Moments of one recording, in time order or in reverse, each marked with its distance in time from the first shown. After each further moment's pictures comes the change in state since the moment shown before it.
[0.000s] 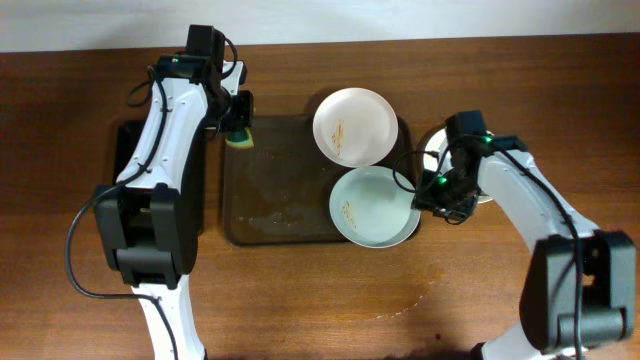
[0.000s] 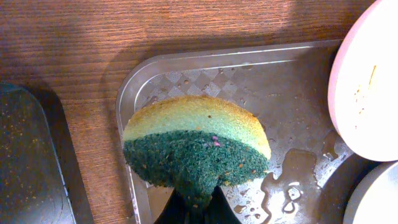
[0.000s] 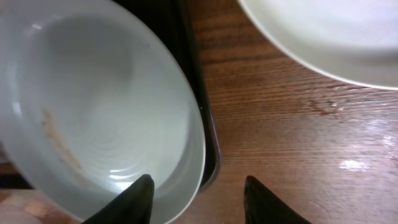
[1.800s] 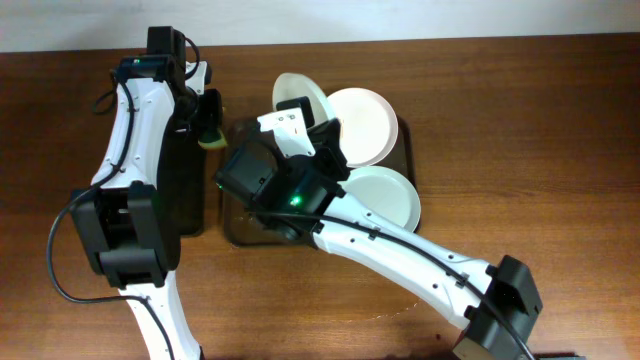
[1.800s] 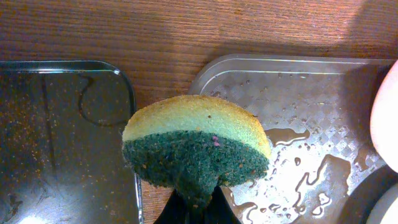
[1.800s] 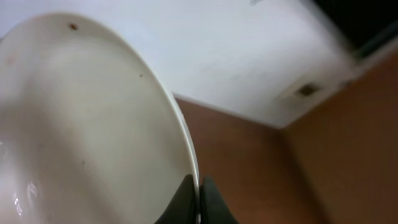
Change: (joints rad) left arm 0.124 0.000 0.000 -0.023 0.015 0.000; right arm 0.879 0.136 0.575 0.006 1.474 0.121
